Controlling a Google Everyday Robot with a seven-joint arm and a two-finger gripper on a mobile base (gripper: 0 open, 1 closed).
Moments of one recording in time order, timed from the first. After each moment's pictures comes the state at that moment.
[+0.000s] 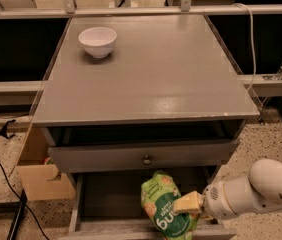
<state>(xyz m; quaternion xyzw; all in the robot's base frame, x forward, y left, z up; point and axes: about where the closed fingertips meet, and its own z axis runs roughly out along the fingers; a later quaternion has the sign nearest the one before) 0.358 -0.130 0.577 -0.93 0.07 0.00 0.37</state>
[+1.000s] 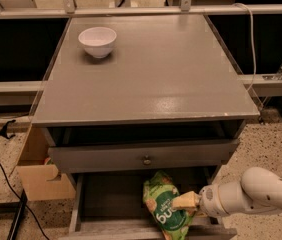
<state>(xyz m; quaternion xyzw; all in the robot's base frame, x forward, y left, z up) 0.391 -0.138 0.509 -0.92 0.08 -0.02 0.39</state>
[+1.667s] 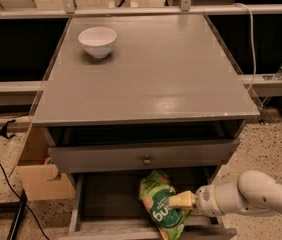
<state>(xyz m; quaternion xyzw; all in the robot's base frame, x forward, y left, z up) 0.401 -0.127 0.497 -0.91 0.06 -0.04 0.41</state>
